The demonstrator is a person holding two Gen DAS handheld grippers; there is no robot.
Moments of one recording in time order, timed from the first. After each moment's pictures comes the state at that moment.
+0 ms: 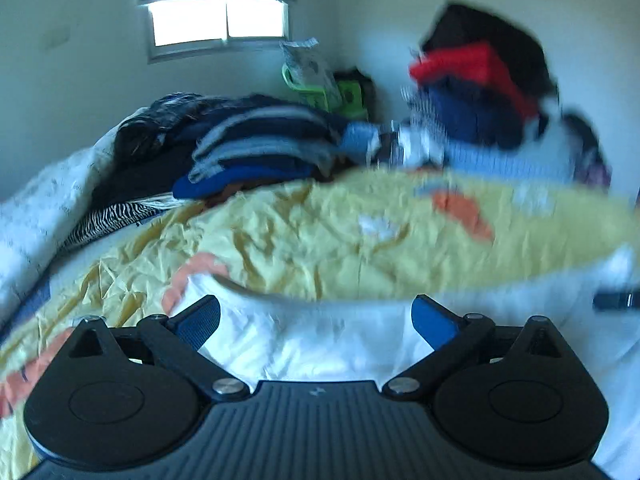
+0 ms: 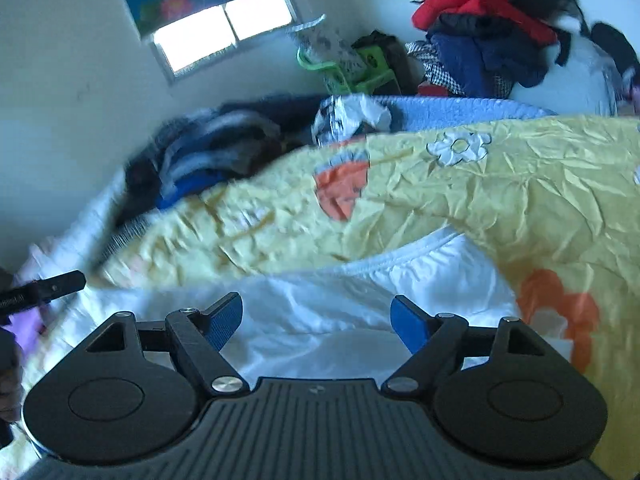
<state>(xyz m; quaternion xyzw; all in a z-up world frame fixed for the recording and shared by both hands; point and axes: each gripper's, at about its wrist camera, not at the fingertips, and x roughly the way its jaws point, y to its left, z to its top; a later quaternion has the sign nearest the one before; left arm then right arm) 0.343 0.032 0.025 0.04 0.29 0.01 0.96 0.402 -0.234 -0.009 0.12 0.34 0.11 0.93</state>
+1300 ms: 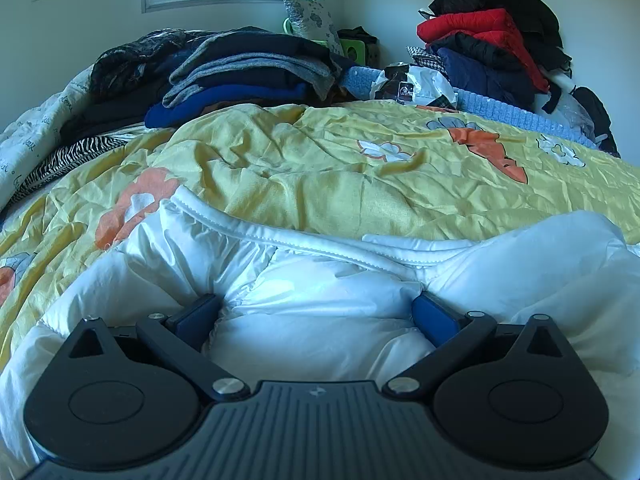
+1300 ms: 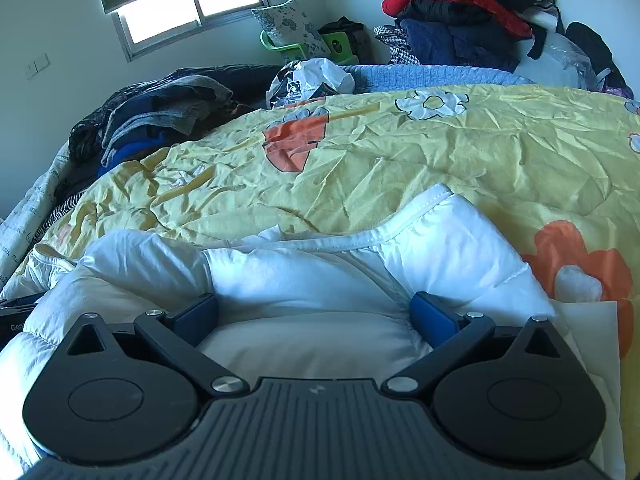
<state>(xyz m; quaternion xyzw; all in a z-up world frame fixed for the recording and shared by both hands) 0.386 0.032 -0.052 -0.01 0.33 0.01 0.94 0.423 -0.224 -0.066 0.10 0.34 0.07 0.93</state>
